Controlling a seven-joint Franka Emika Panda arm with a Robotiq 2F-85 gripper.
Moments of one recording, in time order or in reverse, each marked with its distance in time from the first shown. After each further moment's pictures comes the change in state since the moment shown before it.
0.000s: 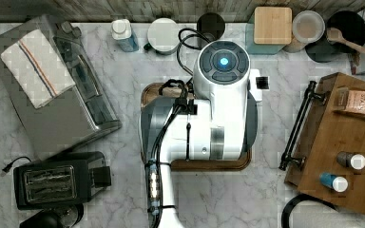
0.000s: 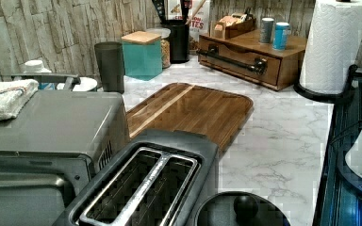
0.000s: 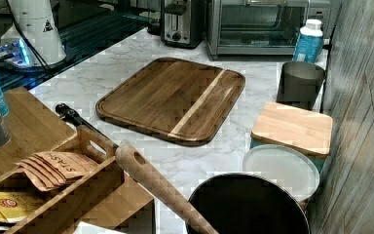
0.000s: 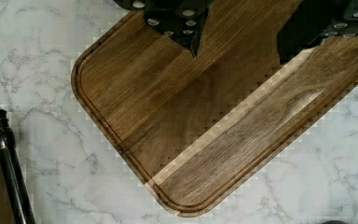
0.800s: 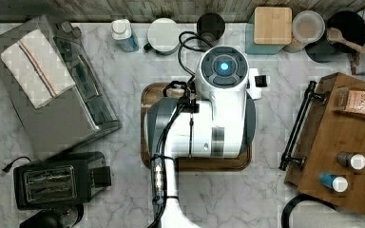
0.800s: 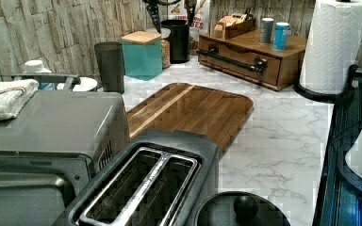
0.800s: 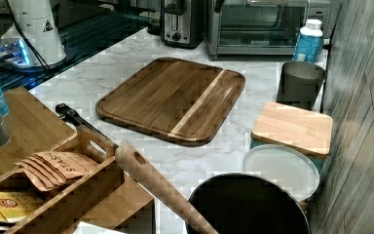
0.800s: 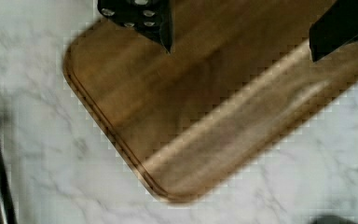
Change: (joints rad) arm -0.010 0.022 -0.001 -0.062 -0.008 0.145 -0.063
